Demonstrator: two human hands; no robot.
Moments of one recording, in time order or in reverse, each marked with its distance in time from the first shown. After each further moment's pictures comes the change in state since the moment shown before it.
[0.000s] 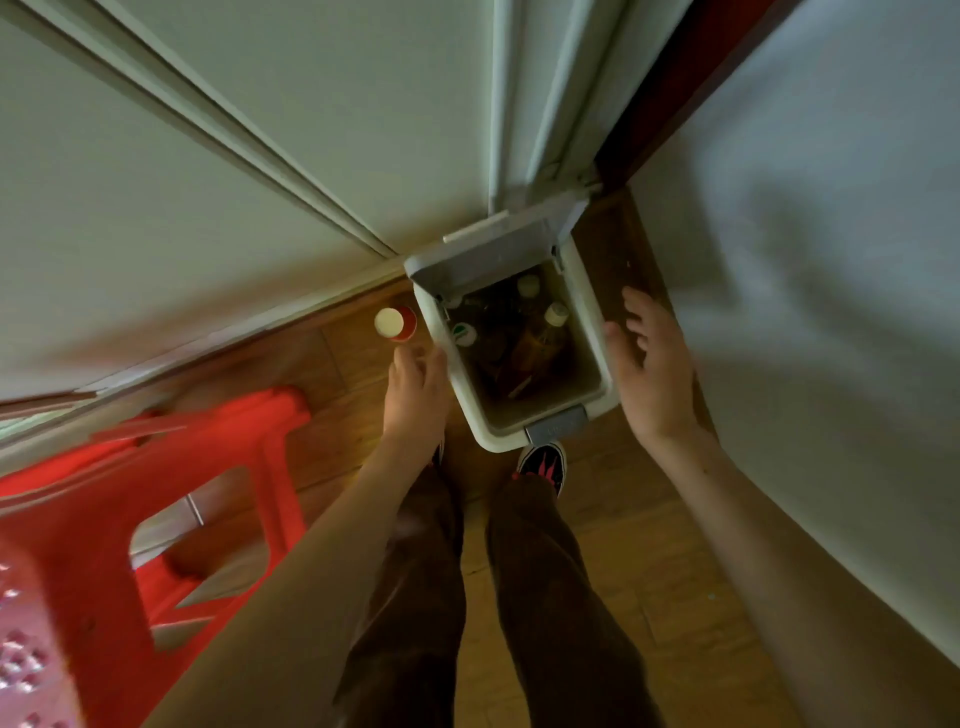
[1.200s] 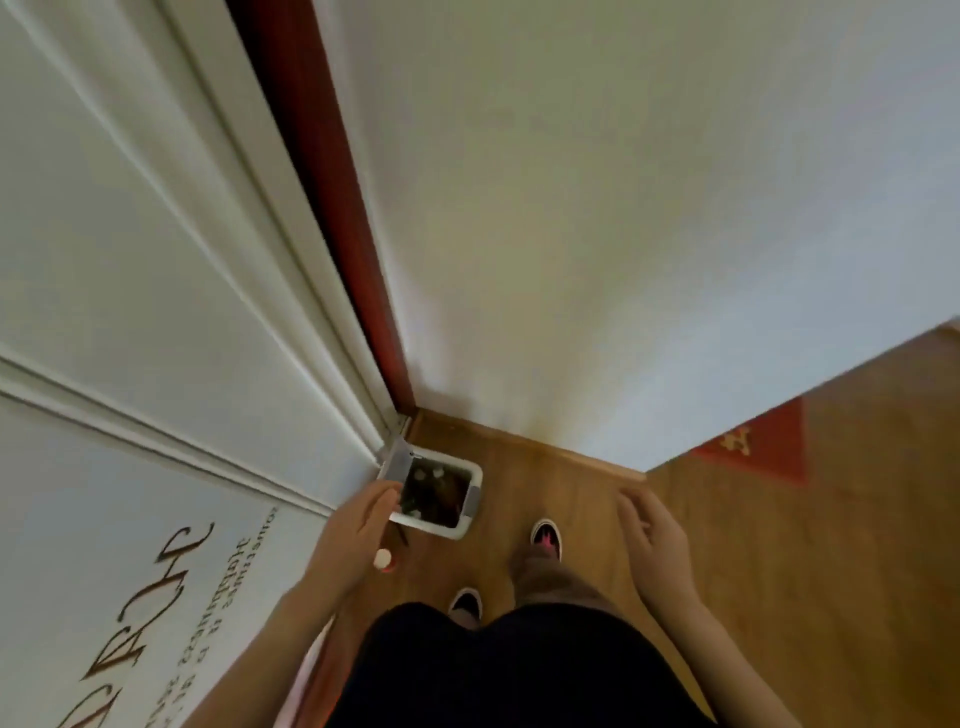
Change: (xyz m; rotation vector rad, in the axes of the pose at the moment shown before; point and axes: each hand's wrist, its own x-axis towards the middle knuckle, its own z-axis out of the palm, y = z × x) left_hand -0.328 0.264 -0.283 0.641 -0.628 0.881; right_hand -0.454 -0.311 -0.193 0.419 0.837 0.501
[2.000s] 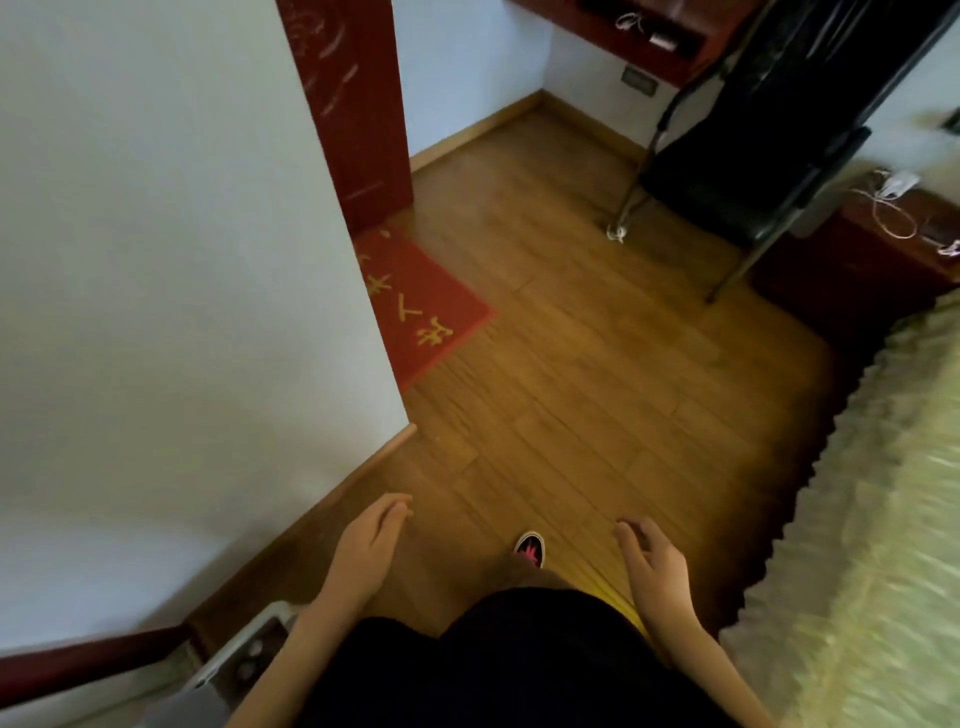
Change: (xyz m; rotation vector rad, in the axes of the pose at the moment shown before) left_hand -0.006 0.177 0.292 0.344 -0.865 0.429; right_hand -0.216 0.166 -0.134 0.299 0.809 0.779
